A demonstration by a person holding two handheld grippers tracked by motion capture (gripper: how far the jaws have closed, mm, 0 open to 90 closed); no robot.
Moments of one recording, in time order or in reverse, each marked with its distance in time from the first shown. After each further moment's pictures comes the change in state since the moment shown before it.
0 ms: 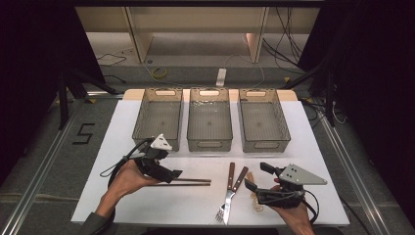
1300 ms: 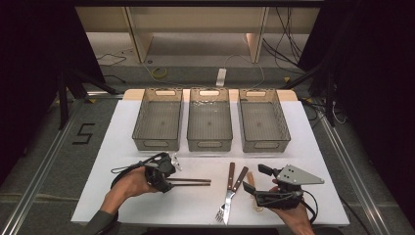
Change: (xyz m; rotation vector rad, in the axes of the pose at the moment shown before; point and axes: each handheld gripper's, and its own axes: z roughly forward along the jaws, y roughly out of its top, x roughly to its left) left arm -0.008 -0.016 0.045 0.370 -0.004 0.251; right arm 0.002 -0.001 0.002 0.037 0.030 -0.006
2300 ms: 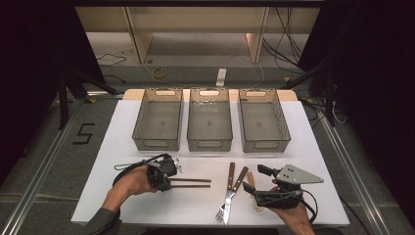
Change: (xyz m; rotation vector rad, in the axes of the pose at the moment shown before) left arm 0.002 0.004 0.007 0.083 -0.051 0.042; right arm -0.001 0.000 0.001 0.009 0.010 0.005
